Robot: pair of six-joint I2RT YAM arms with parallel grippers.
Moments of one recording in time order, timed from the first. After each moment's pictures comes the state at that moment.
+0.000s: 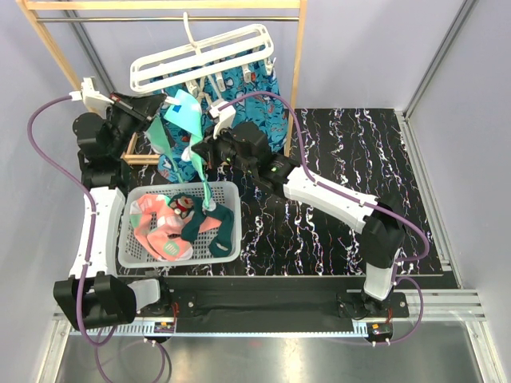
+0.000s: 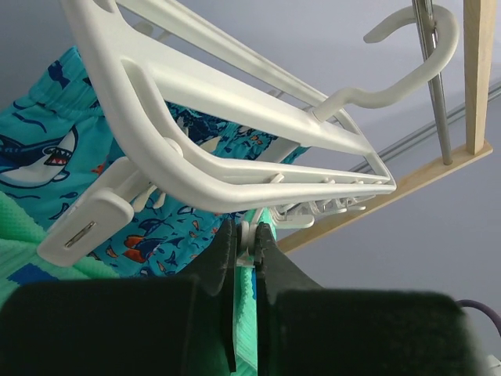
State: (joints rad) left arm 0.14 1.19 1.19 0.18 0.47 -0.98; right arm 0.94 1.85 1.69 0.10 -0.03 0.23
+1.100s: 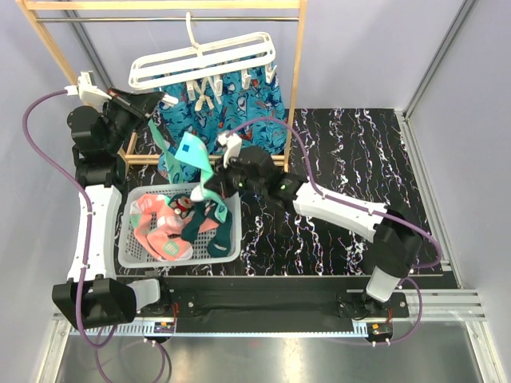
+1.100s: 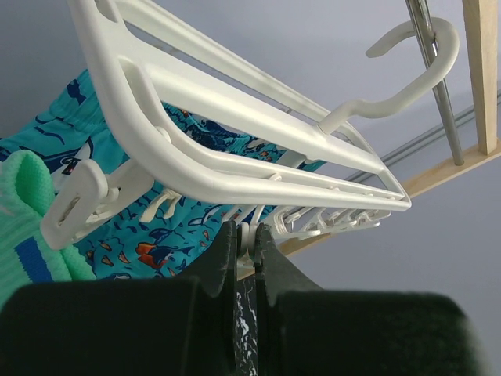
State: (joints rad) left arm 0.14 1.20 1.28 0.05 0.46 -0.93; right arm 0.96 1.73 1.45 0.03 -0.14 0.35
